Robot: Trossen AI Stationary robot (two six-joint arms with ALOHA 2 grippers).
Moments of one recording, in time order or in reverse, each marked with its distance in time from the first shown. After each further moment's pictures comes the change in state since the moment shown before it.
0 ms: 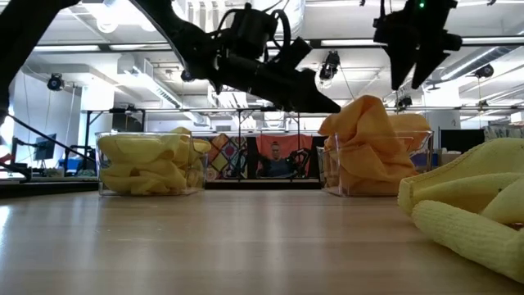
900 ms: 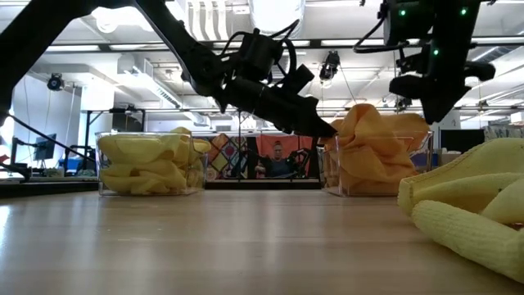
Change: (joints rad) left arm 0.056 0.087 0.027 -0.001 0.025 -0.028; right arm -0.107 -0.066 -0.303 0.096 0.105 0.205
